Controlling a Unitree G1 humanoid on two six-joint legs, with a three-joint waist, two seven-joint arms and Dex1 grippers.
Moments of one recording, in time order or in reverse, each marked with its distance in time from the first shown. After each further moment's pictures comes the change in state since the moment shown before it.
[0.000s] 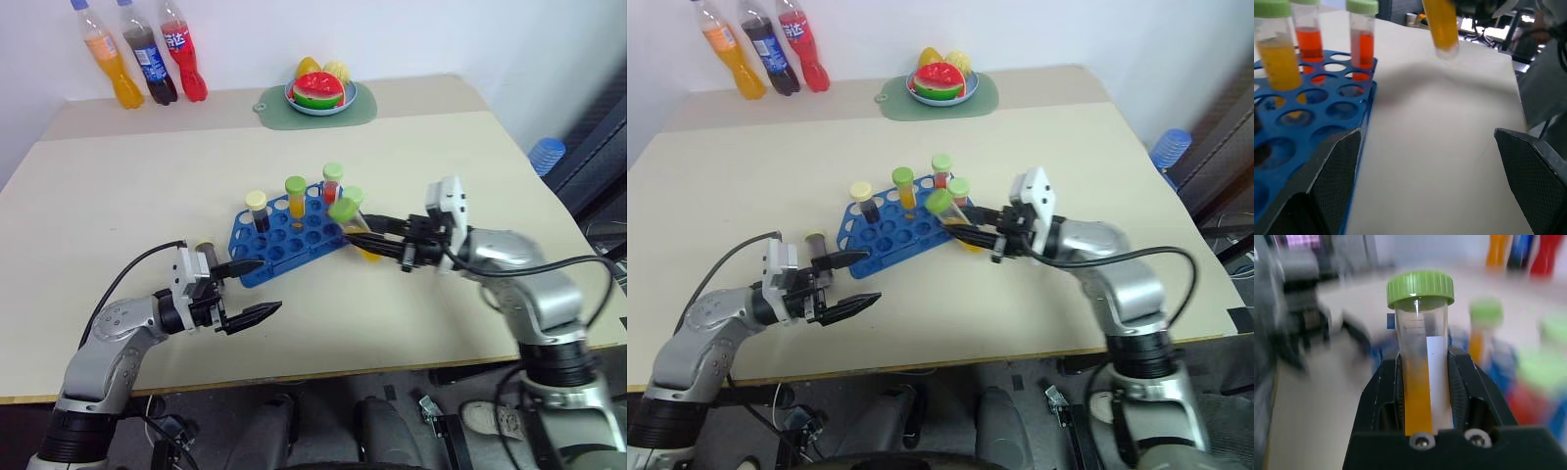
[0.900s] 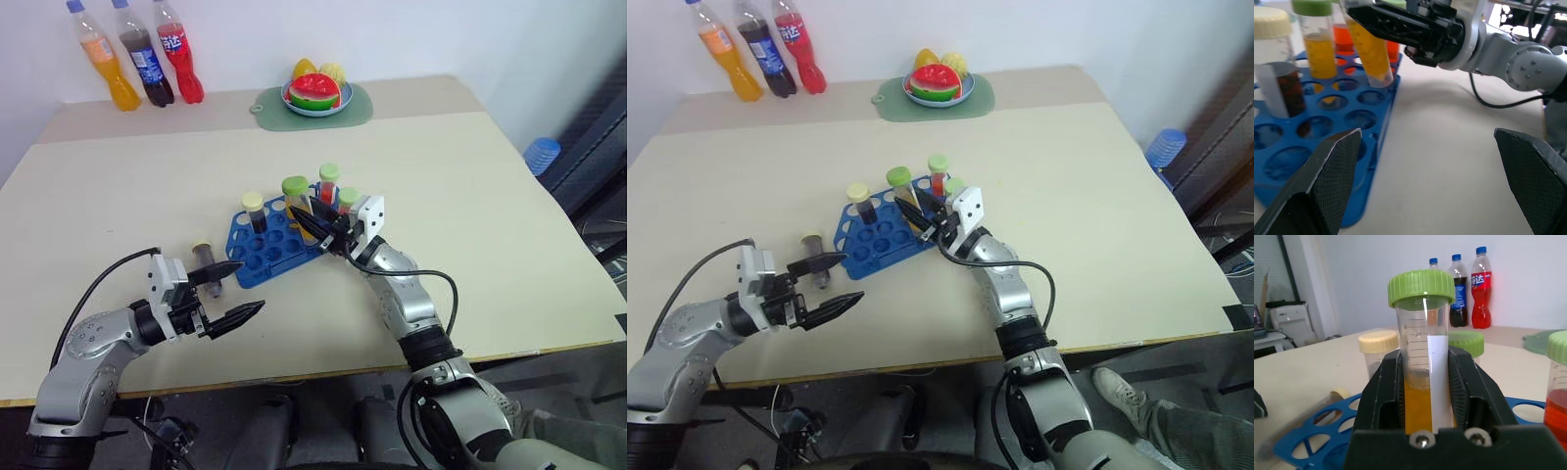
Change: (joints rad) left arm 0.110 0.020 0.094 -0.087 -0.028 0.019 0.074; right arm -0.119 0.381 0.090 0.709 -0.254 -0.705 -0.185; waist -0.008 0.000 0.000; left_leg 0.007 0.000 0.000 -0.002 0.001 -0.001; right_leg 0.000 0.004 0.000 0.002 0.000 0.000
